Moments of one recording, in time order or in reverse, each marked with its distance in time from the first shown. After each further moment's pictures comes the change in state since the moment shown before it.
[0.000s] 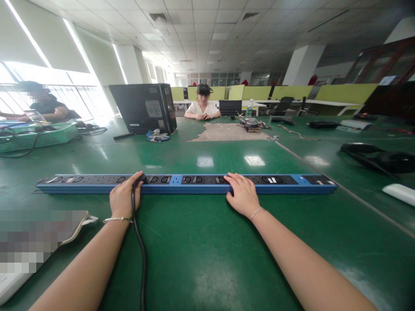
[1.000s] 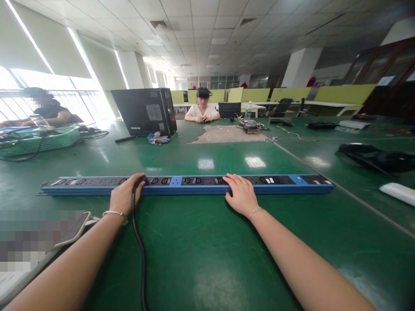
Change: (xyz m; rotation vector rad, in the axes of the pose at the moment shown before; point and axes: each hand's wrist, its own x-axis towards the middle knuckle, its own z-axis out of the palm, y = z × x) left_hand 0.011 -0.005 -0.010 0.086 -0.180 0.066; right_hand -0.001 0.001 -0.001 0.014 0.001 -0.017
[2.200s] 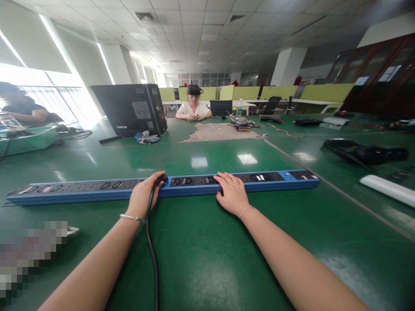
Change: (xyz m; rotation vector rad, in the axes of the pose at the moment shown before) left_hand 0.008 0.079 0.023 -0.304 -0.059 0.178; right_hand 0.000 -0.002 0.000 0.027 -0.005 0.021
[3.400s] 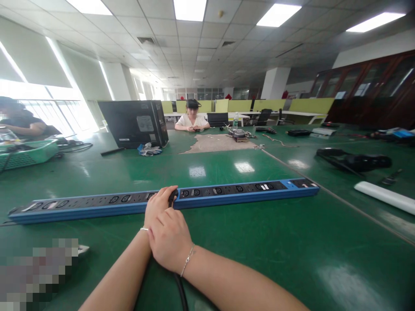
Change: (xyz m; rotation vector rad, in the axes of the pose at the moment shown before) left_hand -0.004 0.006 -0.001 -0.043 -0.025 0.116; right_hand 0.003 -0.205 0.018 0.171 0.115 -0.334
